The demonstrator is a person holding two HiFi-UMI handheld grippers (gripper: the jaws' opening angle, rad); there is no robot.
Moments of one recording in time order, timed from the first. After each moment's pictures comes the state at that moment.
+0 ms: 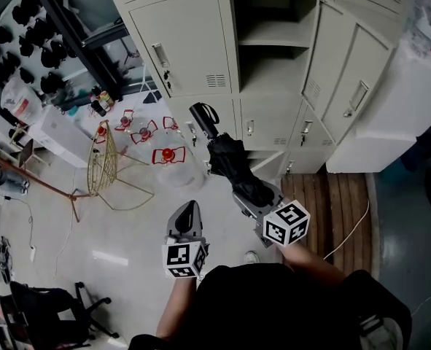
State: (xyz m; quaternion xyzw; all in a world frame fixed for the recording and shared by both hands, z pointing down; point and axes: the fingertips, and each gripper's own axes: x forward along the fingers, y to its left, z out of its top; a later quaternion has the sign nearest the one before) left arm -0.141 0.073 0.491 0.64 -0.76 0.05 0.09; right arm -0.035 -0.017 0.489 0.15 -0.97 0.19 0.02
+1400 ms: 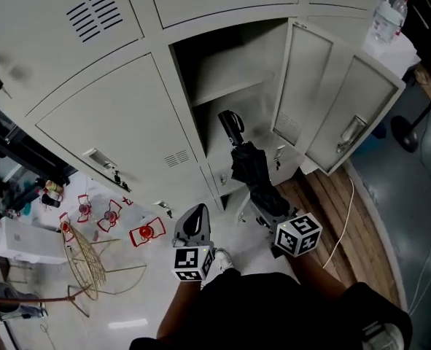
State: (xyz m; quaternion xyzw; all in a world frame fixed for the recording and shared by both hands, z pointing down) left arm -0.185 -0.215 0.490 0.82 -0.56 0.07 0.09; right arm -0.031 -0.236 0.500 0.43 -0.87 0.22 0.01
